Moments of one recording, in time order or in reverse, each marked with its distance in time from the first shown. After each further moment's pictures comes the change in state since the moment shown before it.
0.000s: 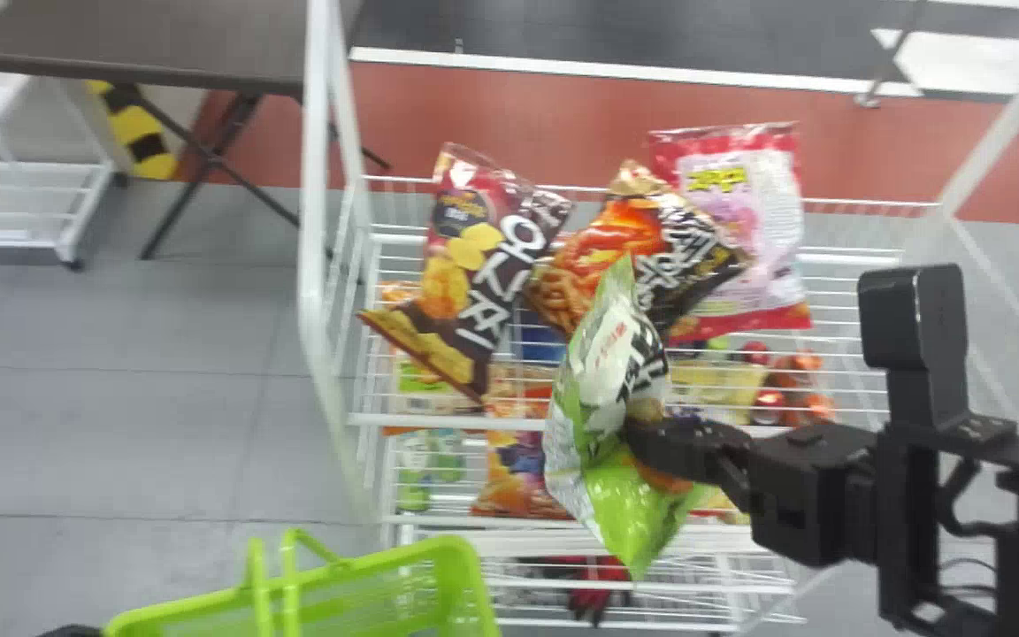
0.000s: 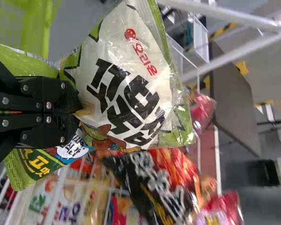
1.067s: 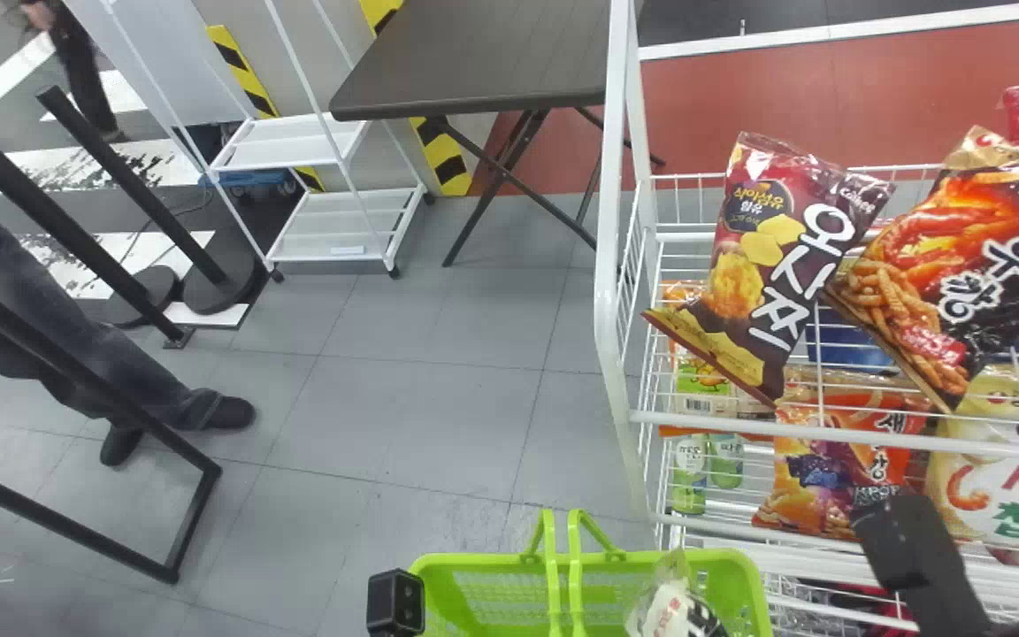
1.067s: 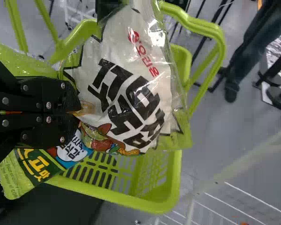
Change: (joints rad) left arm 0.000 0.008 0.003 -0.004 0.046 0.018 -0.013; right arm -0.025 0.024 0.403 0.513 0.017 0.000 0.087
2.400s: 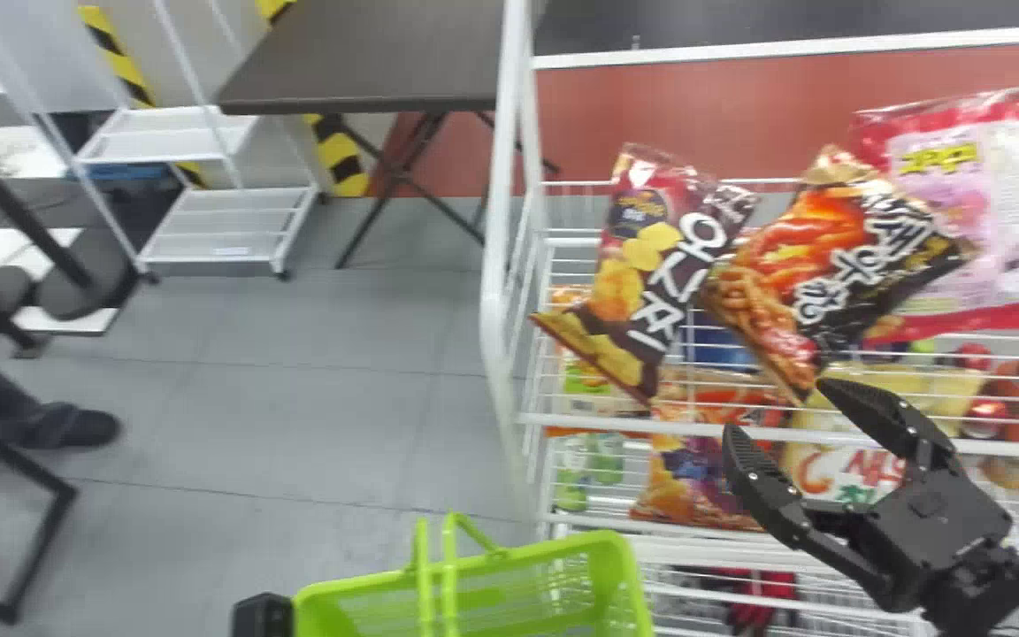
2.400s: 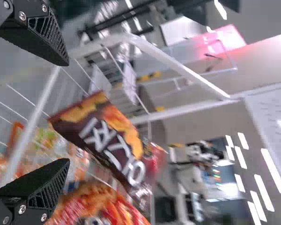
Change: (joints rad) left arm -0.001 -0.005 0.004 0.019 0.005 -0.002 -0.003; right arm 0.287 -0.025 -0.215 0.102 0.197 -1.510 0.055
